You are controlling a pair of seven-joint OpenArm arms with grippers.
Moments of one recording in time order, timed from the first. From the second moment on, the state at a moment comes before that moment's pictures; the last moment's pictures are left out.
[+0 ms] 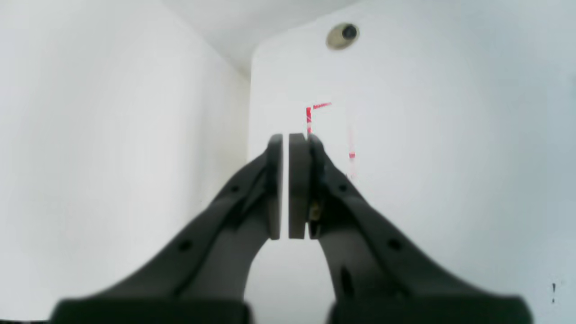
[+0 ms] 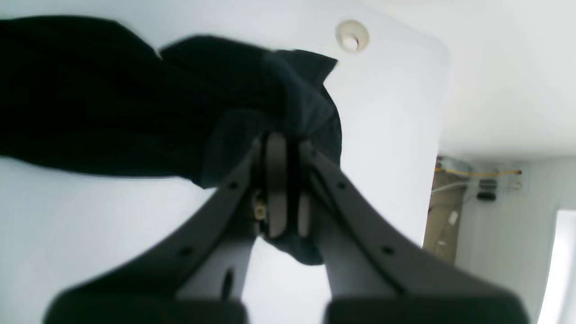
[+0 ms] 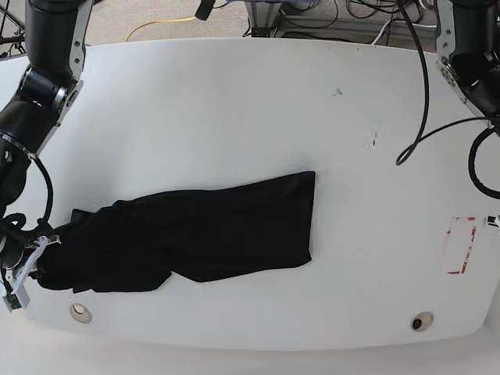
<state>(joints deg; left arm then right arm) -25.4 -28.4 -31.0 104.7 -17.6 -42.2 75.2 34.0 29.9 22.1 88.3 28.9 41.0 -83.9</state>
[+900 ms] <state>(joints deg) -13.5 -2.4 -19.8 85.1 -16.2 -42.8 65.2 13.3 21.1 29.1 98.6 29.3 41.0 -82.0</state>
